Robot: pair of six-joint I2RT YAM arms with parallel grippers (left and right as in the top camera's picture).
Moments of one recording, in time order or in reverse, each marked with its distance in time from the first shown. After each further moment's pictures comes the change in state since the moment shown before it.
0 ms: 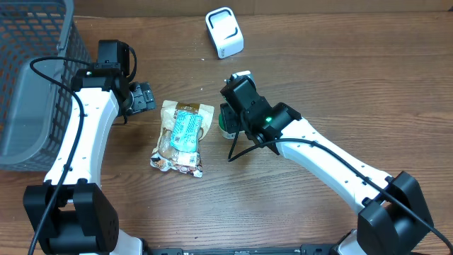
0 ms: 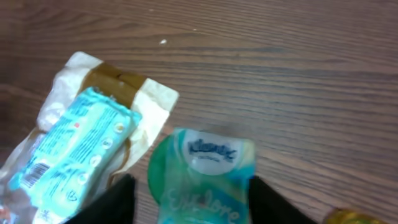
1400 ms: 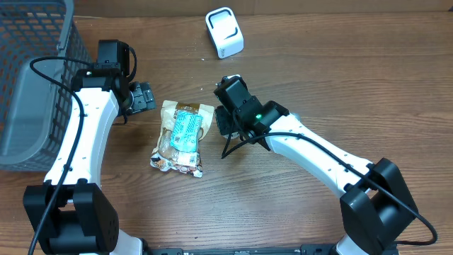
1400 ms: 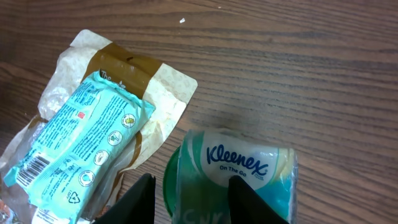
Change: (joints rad) left arm 0.000 0.000 0.000 0.003 0.000 0.000; right arm 0.008 0.092 0.023 0.025 -0.063 -0.042
